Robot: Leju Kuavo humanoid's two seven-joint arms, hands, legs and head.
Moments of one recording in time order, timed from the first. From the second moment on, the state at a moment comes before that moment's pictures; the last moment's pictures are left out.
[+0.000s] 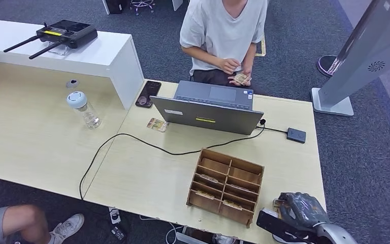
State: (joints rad) left arm 0.08 0.41 -1.09 -1.14 -0.39 0.26 0.52; right arm -0.05 -0.47 0.49 -1.47 0.73 0.19 0.15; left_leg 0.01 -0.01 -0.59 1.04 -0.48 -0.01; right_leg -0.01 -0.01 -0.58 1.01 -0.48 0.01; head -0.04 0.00
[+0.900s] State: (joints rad) left arm 0.10 0.41 -1.06 -1.14 -0.39 0.25 0.51; right arm 0.02 -0.52 0.36 -1.54 0.57 0.19 0.08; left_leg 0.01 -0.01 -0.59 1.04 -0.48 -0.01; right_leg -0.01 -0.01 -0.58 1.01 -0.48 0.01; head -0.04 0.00
